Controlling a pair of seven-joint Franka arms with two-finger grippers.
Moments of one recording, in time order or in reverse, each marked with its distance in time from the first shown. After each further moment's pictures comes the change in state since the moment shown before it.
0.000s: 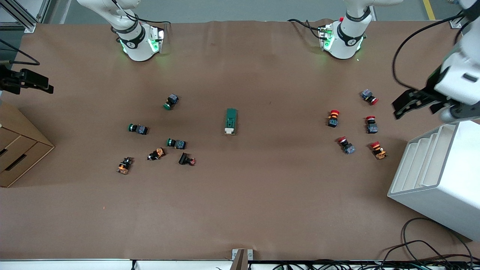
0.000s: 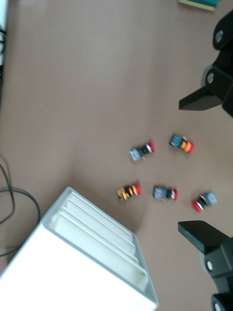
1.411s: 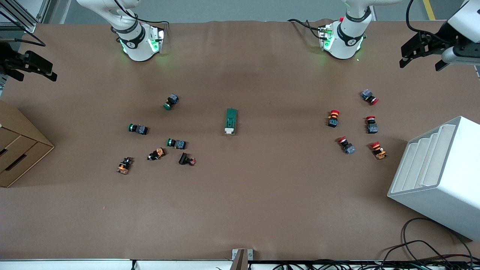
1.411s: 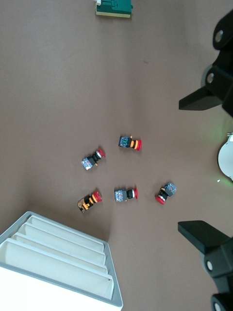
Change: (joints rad) left arm 0.077 -0.272 -0.025 -0.250 -0.111 -0.080 0.248; right arm 0.024 -0.171 -0.006 -0.188 0.004 0.118 0.043
